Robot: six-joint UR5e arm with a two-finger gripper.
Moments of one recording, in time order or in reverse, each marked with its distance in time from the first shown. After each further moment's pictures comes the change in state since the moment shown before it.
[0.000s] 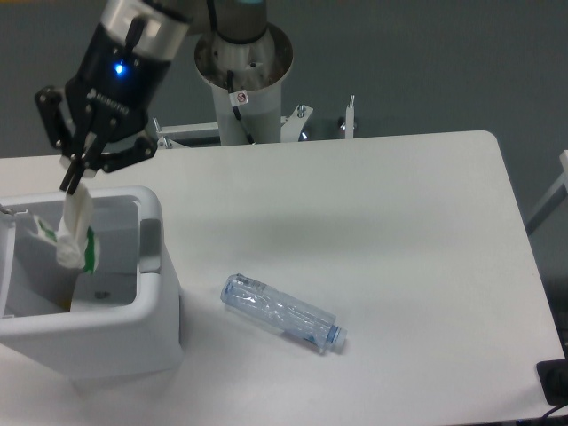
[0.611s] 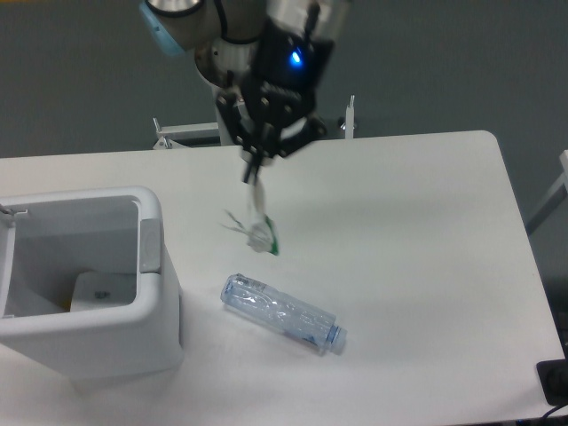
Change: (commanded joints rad) arm 0.160 0.121 0.032 -0.107 -0.009 0.101
